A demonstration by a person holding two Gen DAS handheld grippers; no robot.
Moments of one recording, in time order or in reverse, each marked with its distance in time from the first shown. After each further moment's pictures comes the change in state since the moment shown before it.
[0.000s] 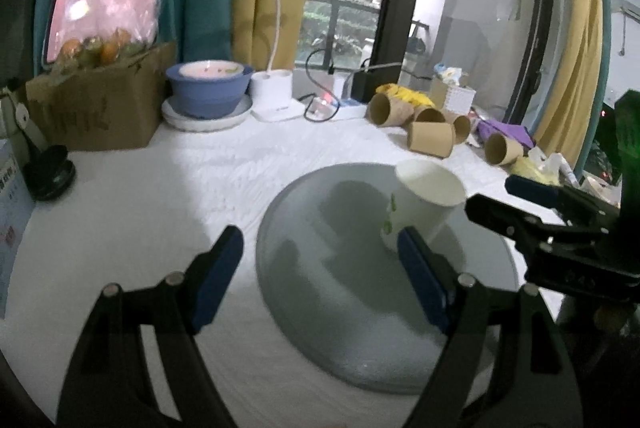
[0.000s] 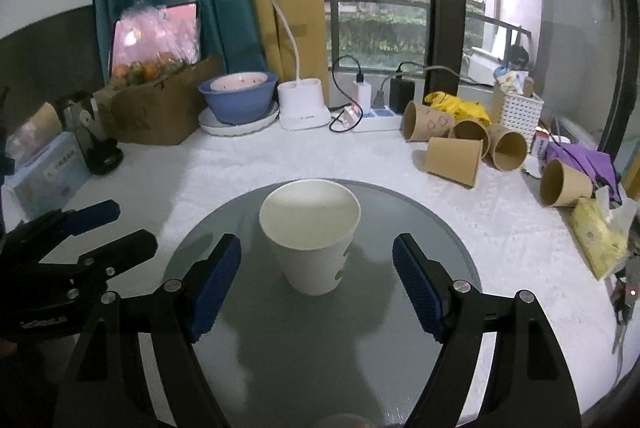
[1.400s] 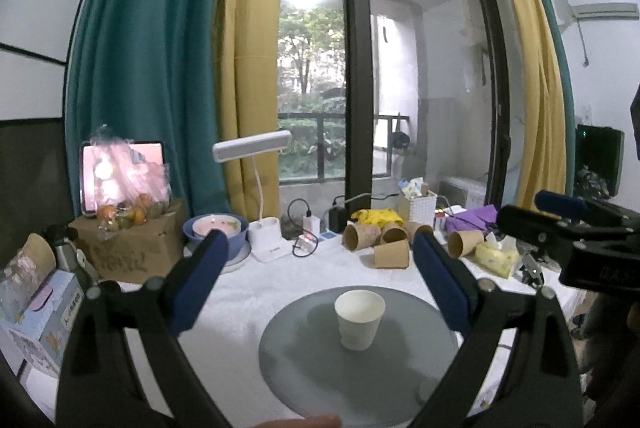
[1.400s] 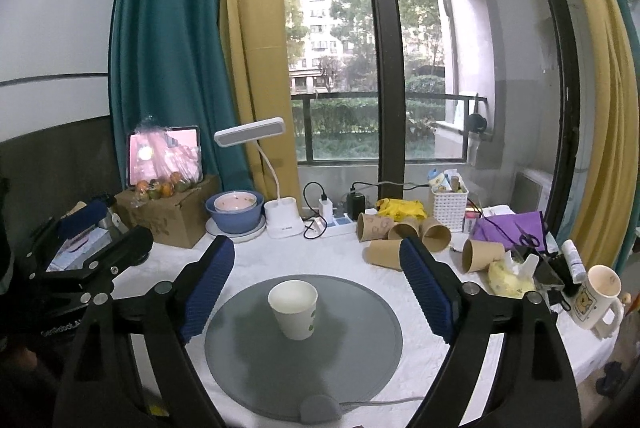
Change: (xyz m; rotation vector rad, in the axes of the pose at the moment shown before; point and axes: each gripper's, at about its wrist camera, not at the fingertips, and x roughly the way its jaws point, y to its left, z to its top) left arm -0.145 -0.067 0.054 0.140 -0.402 0.039; right arm -0.181 -0.013 0.034 0.058 -0.324 -0.077
